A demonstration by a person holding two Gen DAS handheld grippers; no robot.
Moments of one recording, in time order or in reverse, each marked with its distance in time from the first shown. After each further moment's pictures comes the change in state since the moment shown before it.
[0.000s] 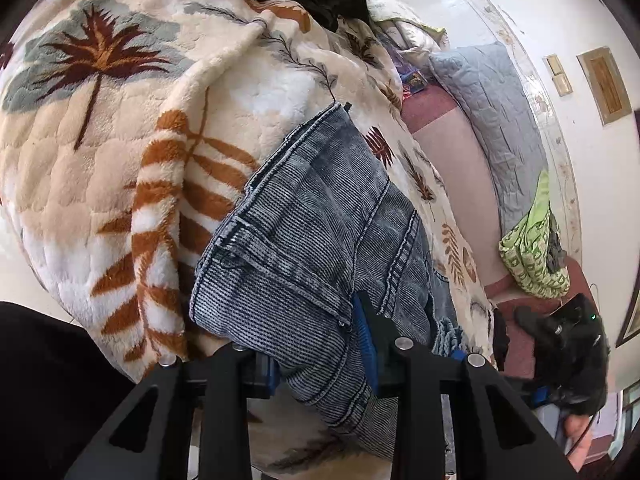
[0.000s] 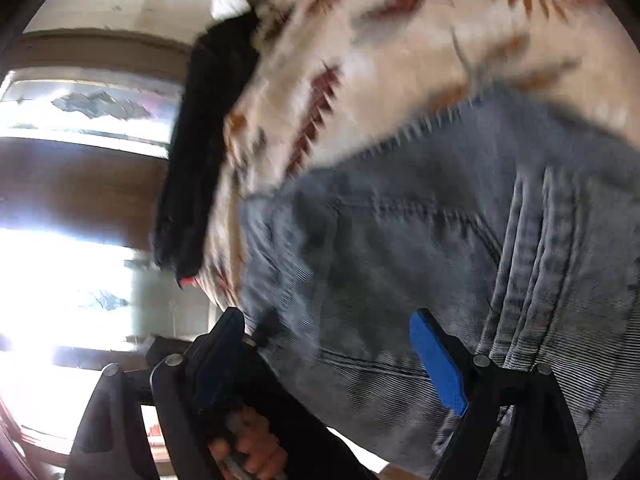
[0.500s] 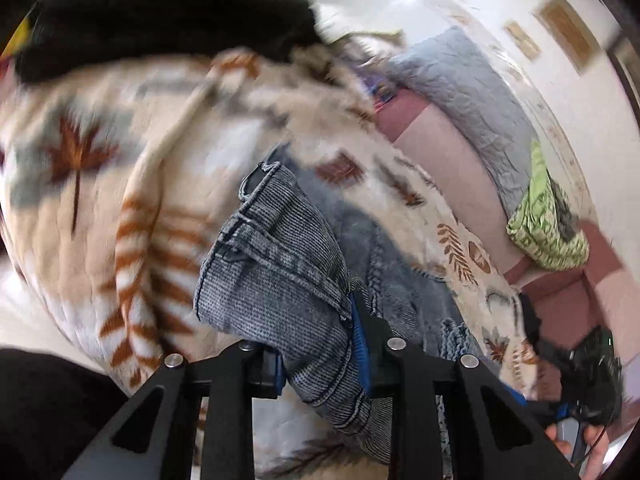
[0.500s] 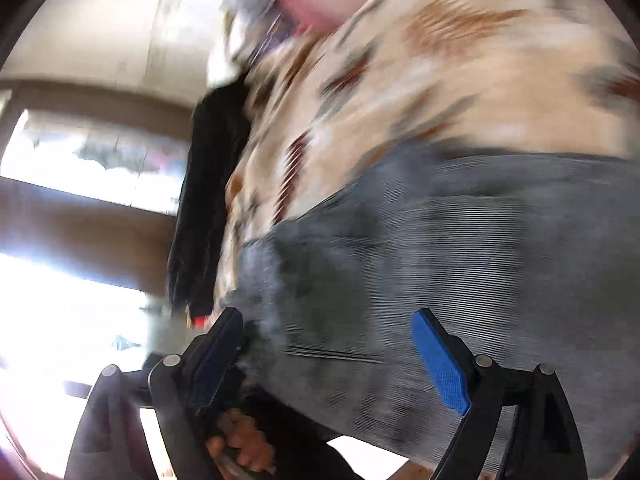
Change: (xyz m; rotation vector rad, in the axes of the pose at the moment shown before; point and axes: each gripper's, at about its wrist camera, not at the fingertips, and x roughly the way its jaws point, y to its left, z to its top) left arm -0.021 -0.058 -0.007 0.243 -0.132 0.098; right arm -0.107 -0.084 -0.041 0.136 -0.225 0.043
